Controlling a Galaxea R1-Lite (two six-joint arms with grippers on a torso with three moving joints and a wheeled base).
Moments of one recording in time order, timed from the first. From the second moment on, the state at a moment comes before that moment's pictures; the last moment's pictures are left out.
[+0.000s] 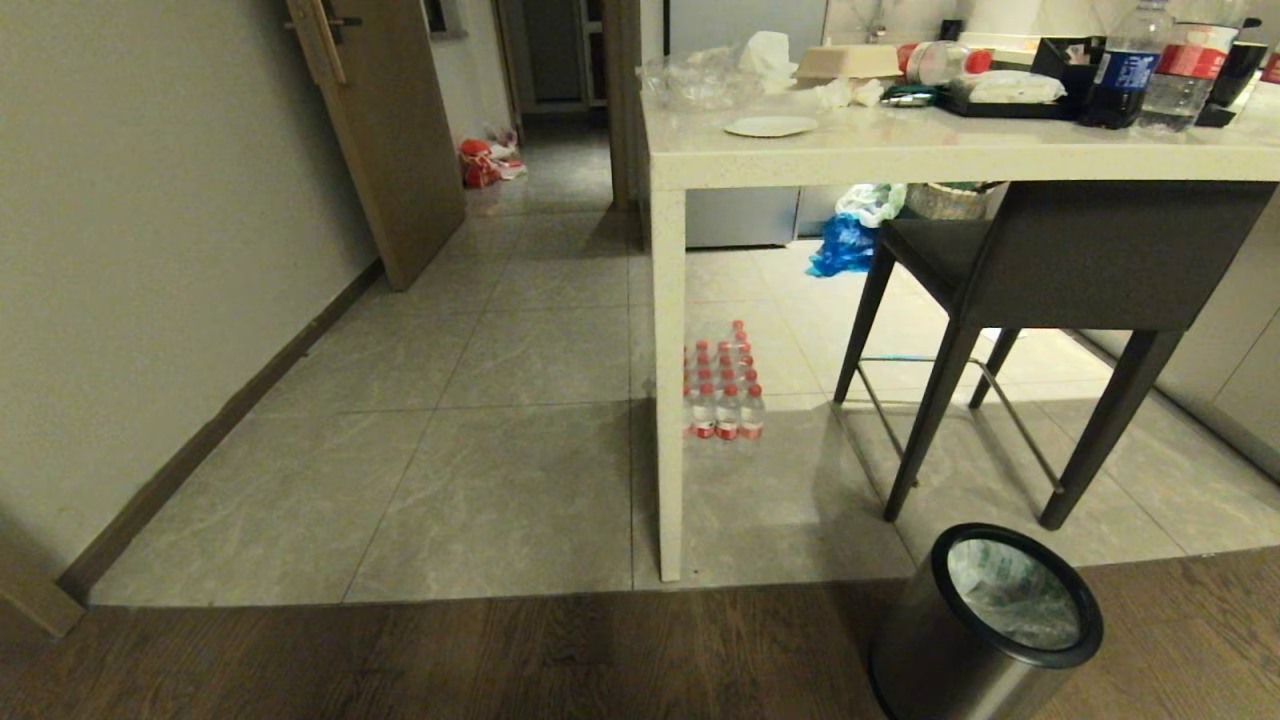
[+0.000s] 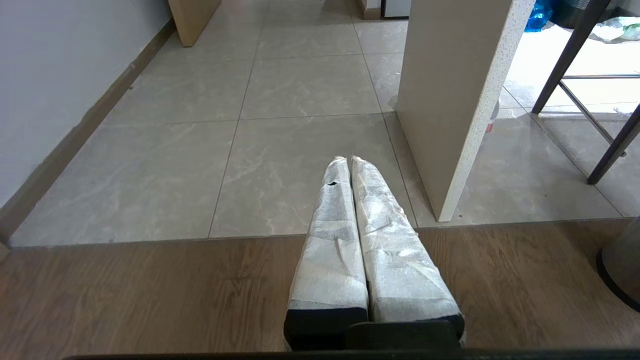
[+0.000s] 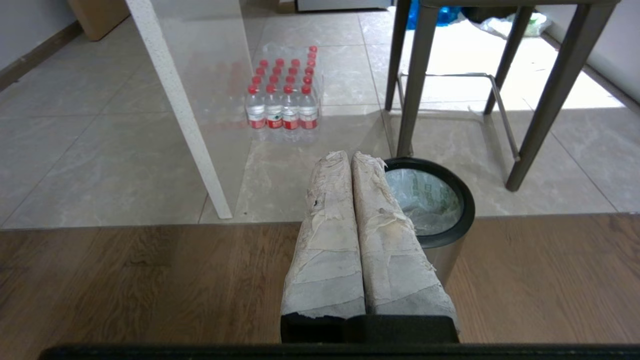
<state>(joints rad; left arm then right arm) 0.00 0.00 0.00 0.01 0.01 -0.01 0.01 0.00 0.00 -0.01 0.00 -0.01</state>
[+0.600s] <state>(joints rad) 0.00 0.00 0.00 0.01 0.01 -0.01 0.01 0.00 0.00 -0.01 0.00 -0.01</state>
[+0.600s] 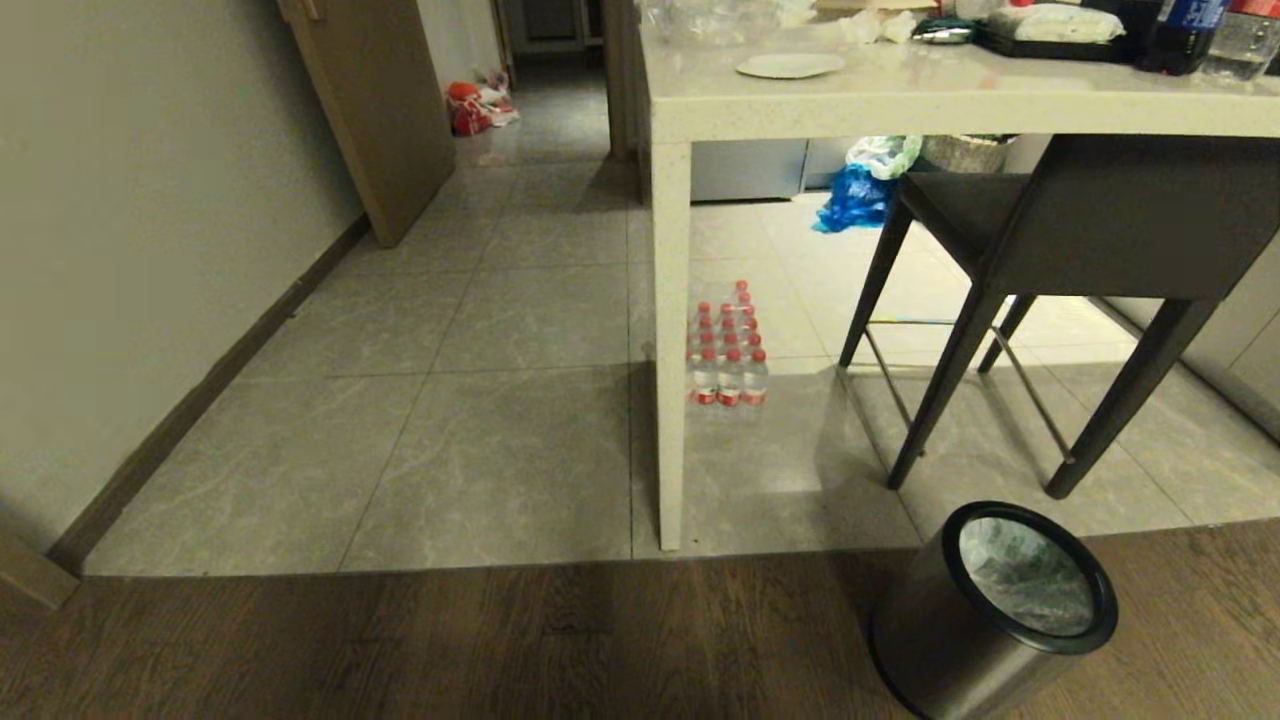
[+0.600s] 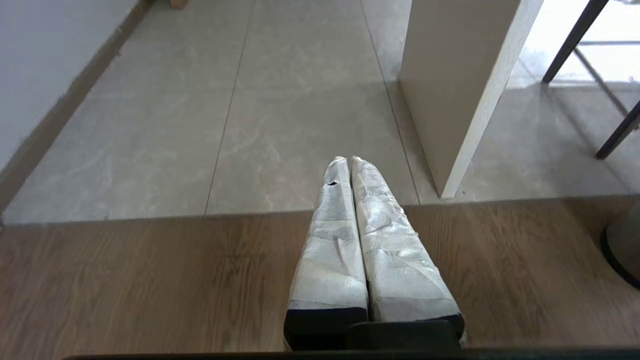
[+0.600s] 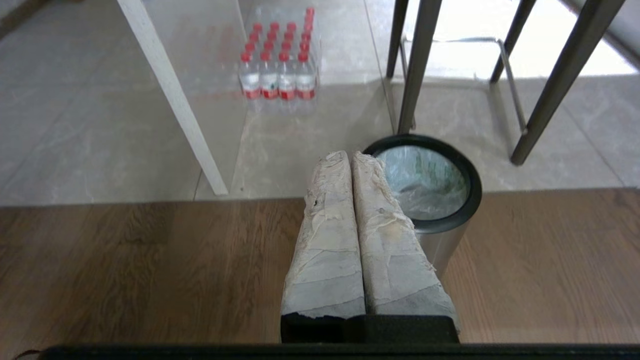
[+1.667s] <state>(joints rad) 0.00 0.00 0.00 0.01 0.01 -0.01 0.01 0.00 0.00 -0.01 0.00 -0.01</state>
